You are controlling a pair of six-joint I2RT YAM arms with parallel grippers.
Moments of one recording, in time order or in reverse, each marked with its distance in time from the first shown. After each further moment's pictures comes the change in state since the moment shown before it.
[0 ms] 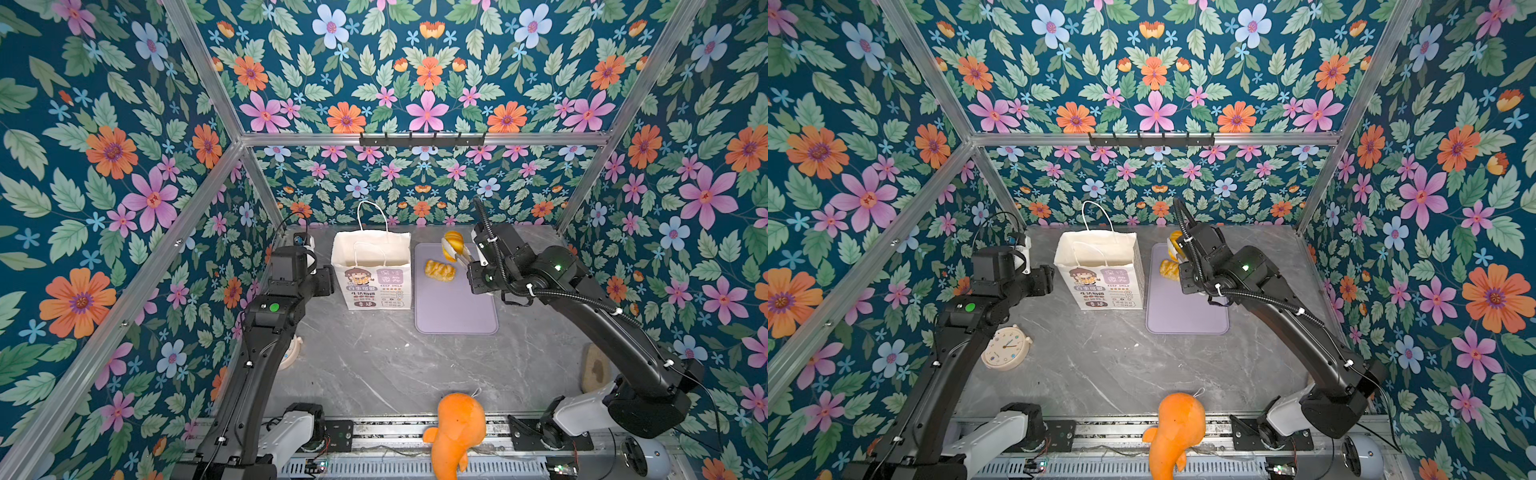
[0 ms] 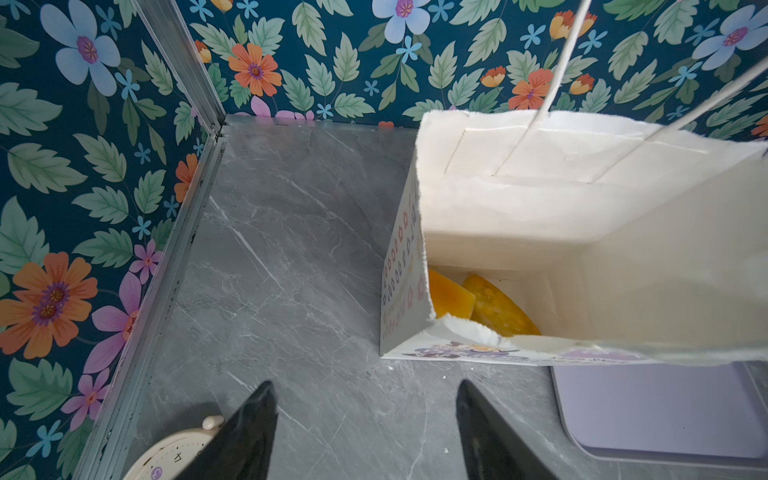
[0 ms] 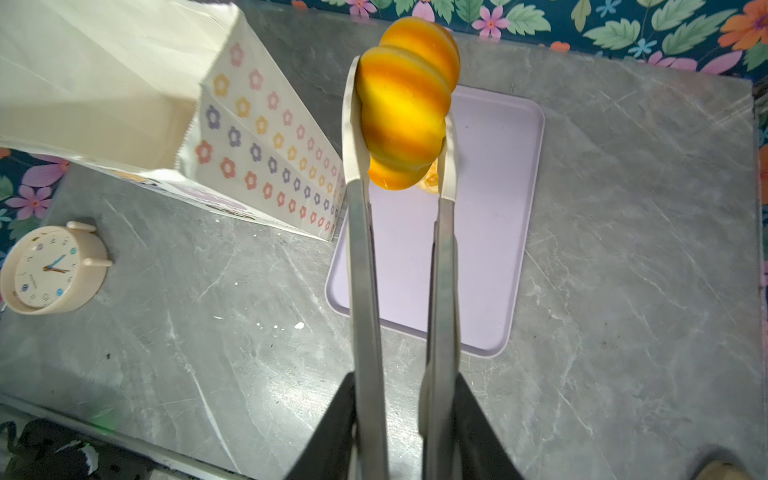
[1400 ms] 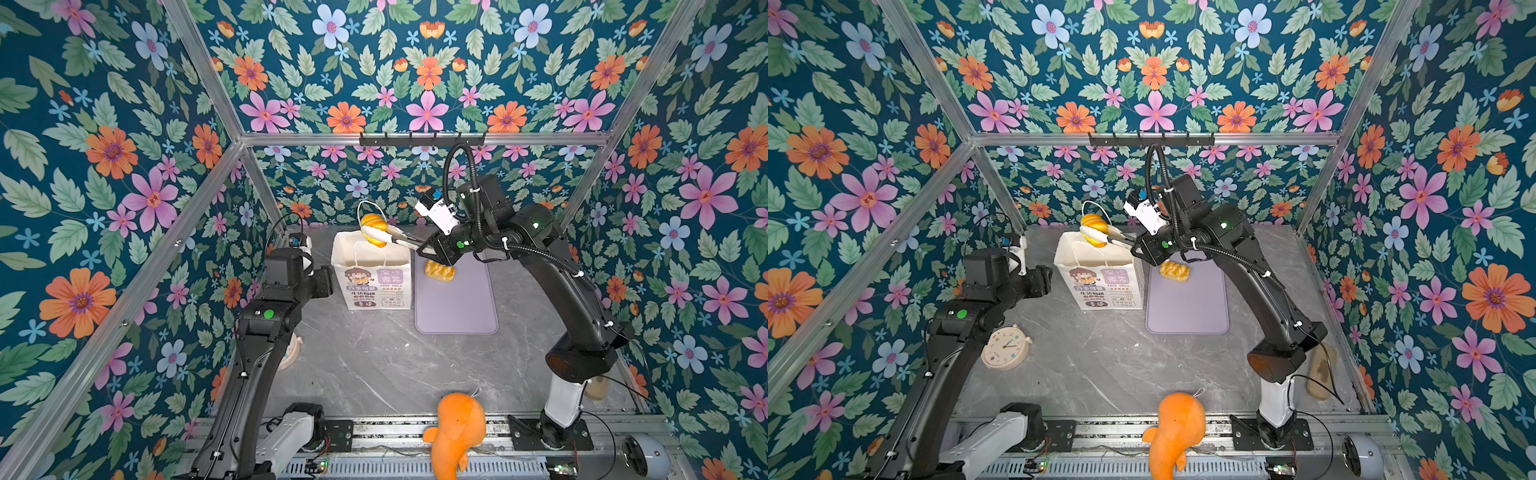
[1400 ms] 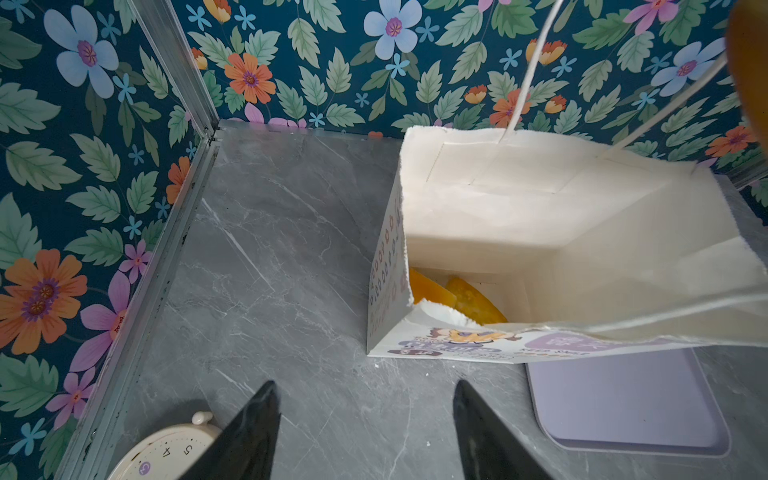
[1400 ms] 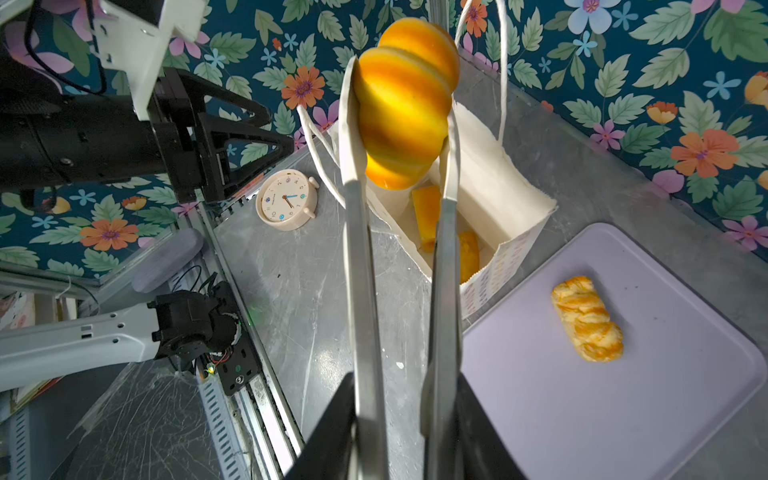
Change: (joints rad) left arm 0.000 -0.040 0.016 -0.032 0.027 -0.033; right arm -0.036 0.419 0.653 -0.087 -0.542 -0.434
